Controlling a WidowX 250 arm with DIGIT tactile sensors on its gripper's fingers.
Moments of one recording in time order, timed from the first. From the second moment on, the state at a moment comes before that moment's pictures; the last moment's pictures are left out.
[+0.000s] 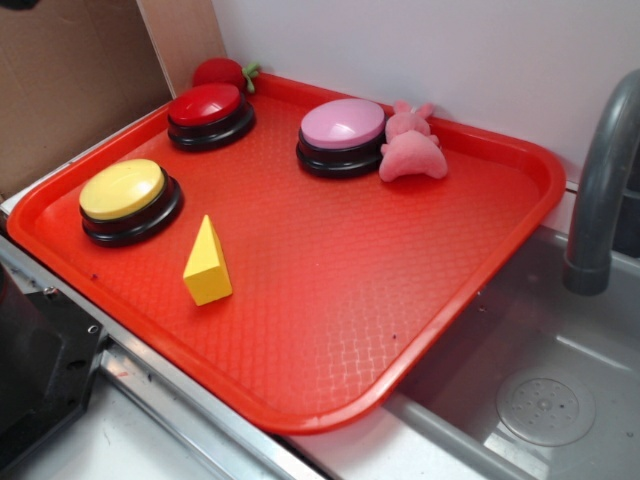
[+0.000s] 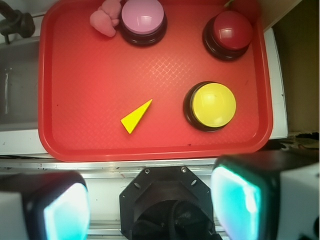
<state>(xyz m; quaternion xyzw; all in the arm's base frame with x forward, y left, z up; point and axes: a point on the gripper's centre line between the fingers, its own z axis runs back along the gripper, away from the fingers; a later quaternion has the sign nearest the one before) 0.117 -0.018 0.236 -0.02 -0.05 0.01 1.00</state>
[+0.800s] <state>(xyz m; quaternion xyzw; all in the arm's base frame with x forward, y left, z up) 0.142 -0.025 0.185 -0.06 -0.05 0.17 0.98</state>
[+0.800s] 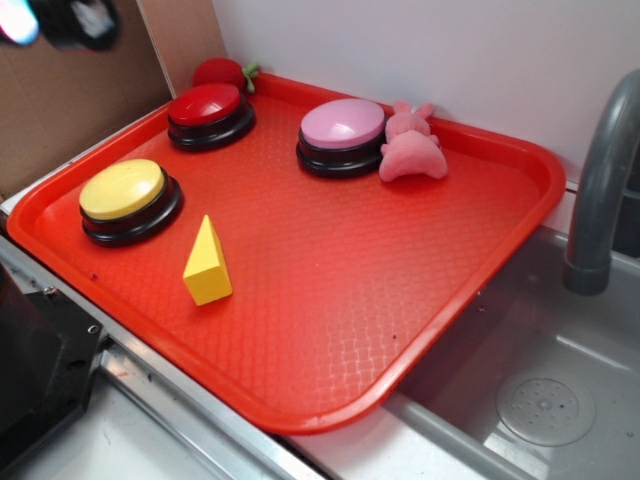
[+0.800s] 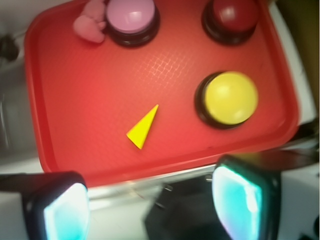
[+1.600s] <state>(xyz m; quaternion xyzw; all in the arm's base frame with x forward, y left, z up) 0.162 -0.043 0.044 -0.06 -0.01 0.36 0.93</state>
